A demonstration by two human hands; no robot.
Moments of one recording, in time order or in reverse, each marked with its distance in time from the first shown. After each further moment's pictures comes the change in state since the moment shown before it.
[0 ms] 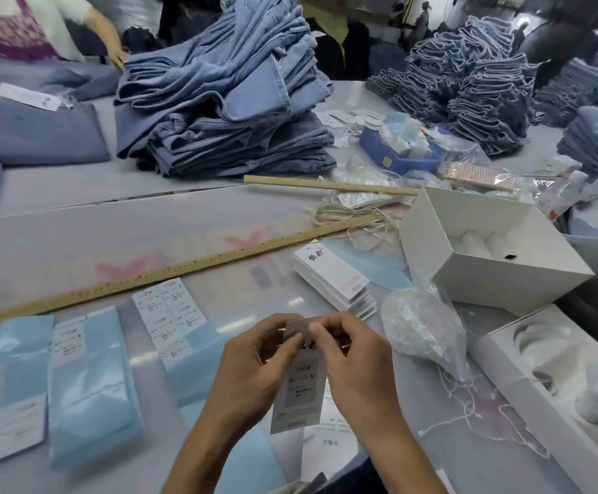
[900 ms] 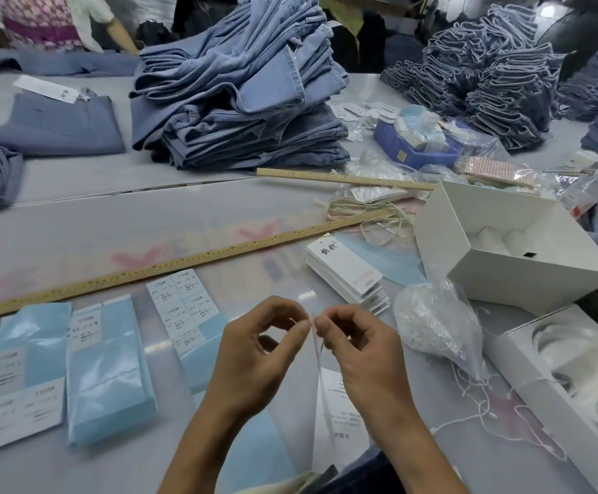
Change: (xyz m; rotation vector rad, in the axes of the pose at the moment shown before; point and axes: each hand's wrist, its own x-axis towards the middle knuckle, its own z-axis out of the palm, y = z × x) left_hand -0.002 0.017 -0.010 0.135 0.115 0.146; right_hand -0.003 -0.010 0.000 0.379 -0.115 0.050
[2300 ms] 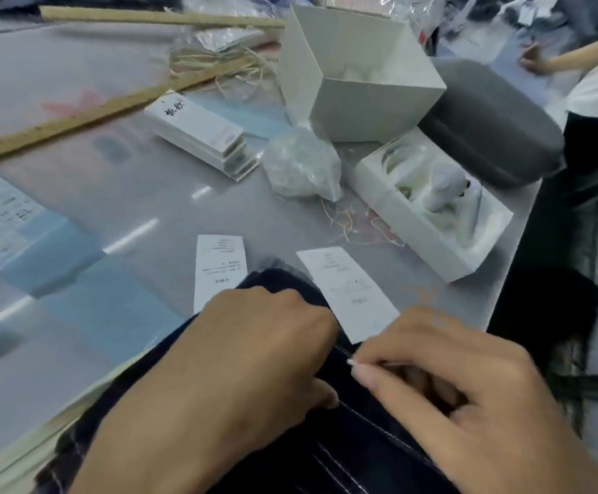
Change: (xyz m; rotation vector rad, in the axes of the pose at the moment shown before) left_hand -0.089 0.136 0.063 0.971 -1.116 0.313; right_hand -0.209 -0.083 -0.125 -0.732 0.013 -0.084
